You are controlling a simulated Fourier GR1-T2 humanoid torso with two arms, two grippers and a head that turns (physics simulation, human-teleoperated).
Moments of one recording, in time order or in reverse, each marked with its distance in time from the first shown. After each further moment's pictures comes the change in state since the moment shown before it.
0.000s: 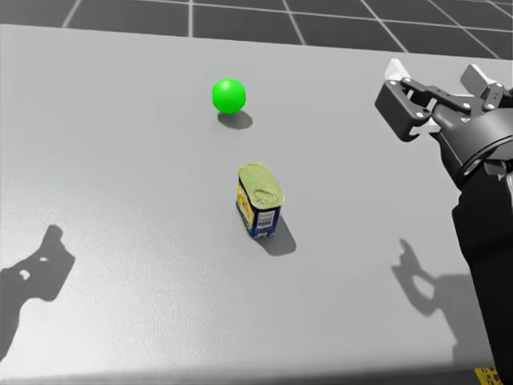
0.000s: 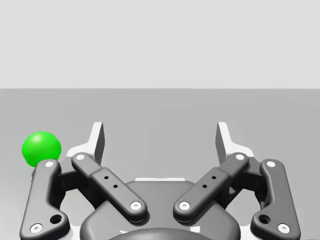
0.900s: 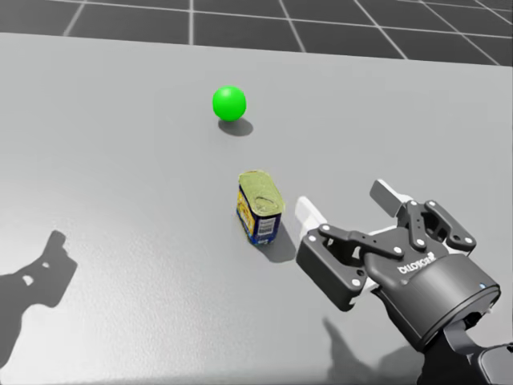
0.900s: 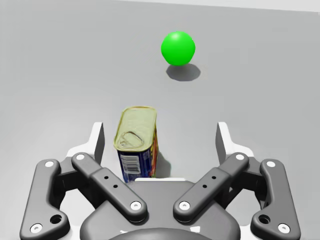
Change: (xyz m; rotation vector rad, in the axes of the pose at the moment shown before) left arm -0.002 -0.003 -0.001 -0.015 0.008 -0.001; right arm -0.045 0.068 0.103 0.314 0.158 -0.053
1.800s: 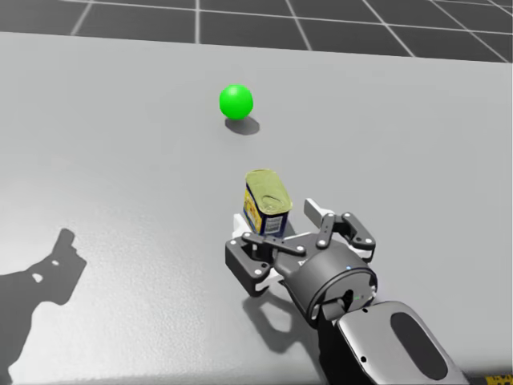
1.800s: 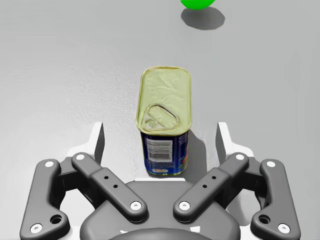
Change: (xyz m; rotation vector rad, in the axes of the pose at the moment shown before) left arm 0.000 -0.001 0.001 0.003 -0.002 0.001; right arm -0.054 0.040 -0.071 -0.053 0.160 0.030
